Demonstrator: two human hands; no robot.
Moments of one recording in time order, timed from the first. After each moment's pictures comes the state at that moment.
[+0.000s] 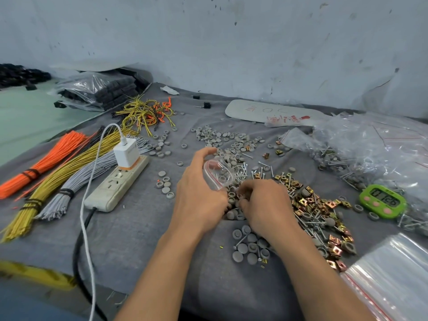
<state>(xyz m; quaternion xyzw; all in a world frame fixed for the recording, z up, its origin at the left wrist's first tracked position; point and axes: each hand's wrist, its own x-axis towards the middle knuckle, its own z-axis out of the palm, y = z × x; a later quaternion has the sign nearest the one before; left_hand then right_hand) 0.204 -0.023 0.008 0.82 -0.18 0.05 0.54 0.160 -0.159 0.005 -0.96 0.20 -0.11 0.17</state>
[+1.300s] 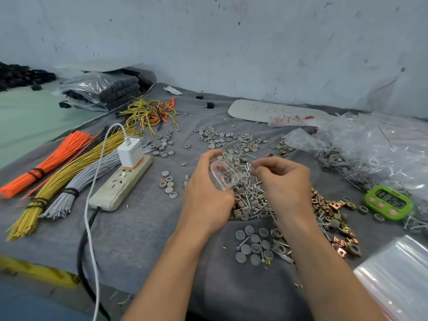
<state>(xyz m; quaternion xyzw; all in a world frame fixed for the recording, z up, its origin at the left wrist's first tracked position) 0.207 -0.031 0.001 0.81 -0.17 0.04 0.55 0.165 -0.170 0.014 -0.73 0.19 -0.32 0.57</state>
